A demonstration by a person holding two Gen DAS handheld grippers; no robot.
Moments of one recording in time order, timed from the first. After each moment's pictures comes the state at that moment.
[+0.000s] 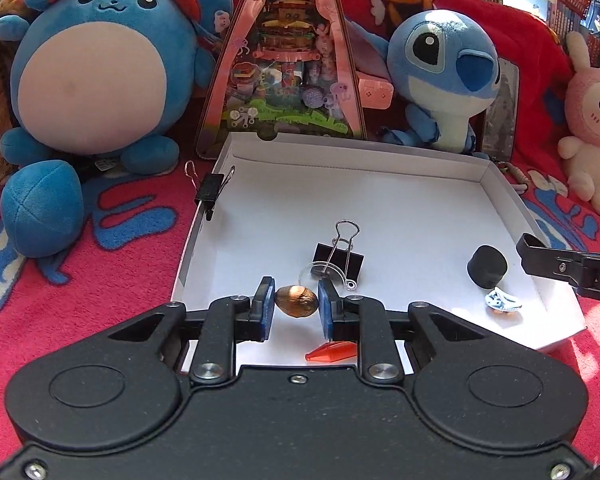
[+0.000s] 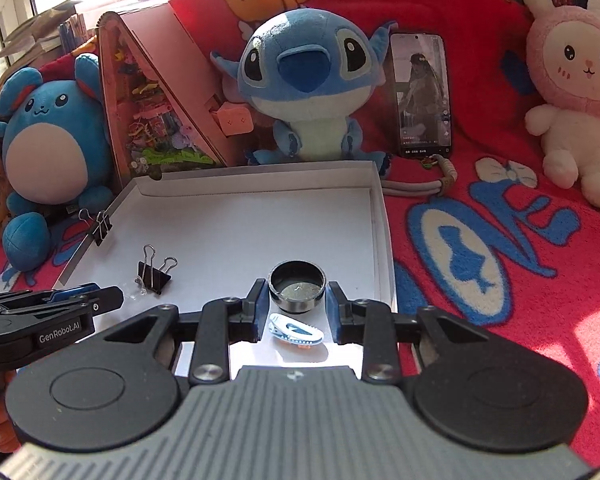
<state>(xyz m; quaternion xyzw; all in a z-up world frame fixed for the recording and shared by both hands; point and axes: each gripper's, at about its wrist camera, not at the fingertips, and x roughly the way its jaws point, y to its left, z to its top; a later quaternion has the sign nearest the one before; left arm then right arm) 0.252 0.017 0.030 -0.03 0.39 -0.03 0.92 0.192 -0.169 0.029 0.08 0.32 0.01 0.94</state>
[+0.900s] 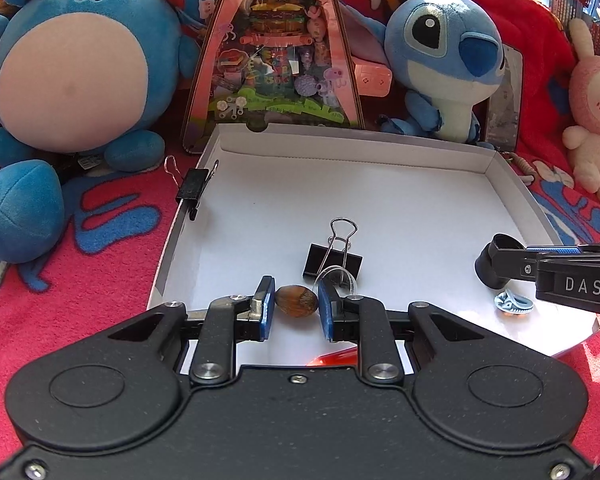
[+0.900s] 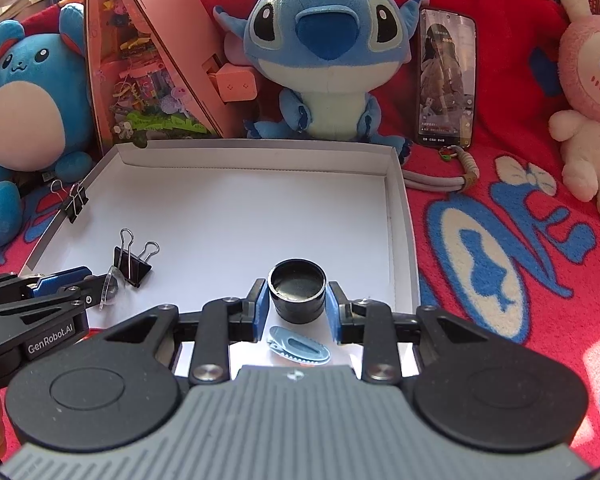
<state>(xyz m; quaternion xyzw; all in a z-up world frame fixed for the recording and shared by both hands) 0.266 0.008 0.018 -0.02 0.40 -0.04 0.91 0.227 -0.152 0.013 0.03 0.37 0.01 0.93</state>
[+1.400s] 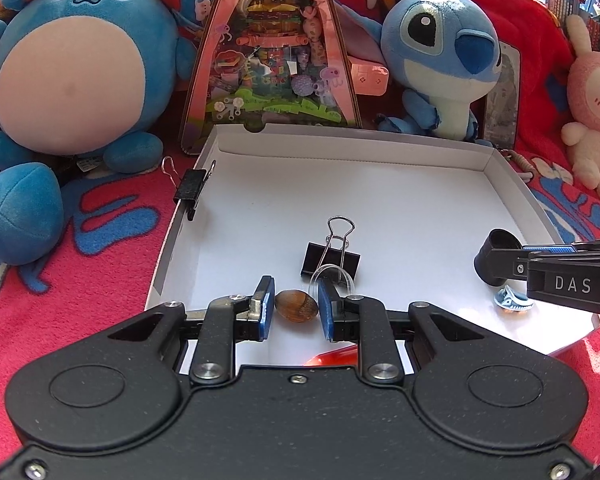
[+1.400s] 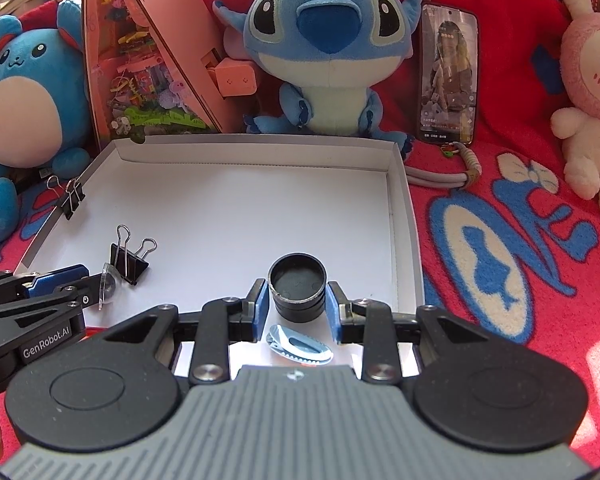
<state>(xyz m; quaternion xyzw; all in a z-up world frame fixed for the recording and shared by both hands) 0.265 0.007 0.018 -0.02 0.40 -0.04 0.92 0.229 -0.150 0.009 0.03 0.37 0.01 0.93</state>
